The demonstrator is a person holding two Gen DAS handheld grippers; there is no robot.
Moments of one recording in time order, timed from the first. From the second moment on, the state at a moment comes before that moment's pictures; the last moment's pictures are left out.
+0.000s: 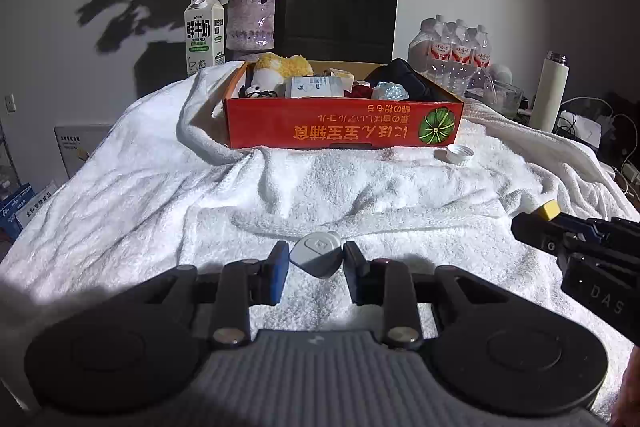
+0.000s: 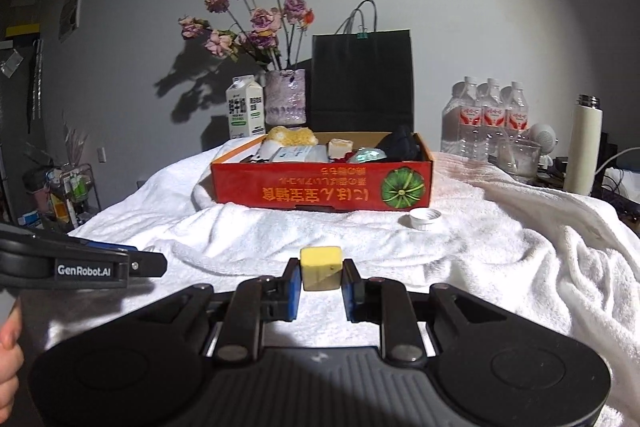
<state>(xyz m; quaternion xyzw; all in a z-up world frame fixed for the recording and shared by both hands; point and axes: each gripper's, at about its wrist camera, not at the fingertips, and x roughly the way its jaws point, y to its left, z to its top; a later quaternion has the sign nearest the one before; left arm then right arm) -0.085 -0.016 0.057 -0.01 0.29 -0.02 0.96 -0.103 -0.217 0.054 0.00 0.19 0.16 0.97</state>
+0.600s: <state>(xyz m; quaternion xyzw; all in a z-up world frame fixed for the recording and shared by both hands) -0.053 -0.042 0.051 0.01 0.31 -0.01 0.95 -0.080 -0.253 0.040 0.04 0.20 0.15 0.97</state>
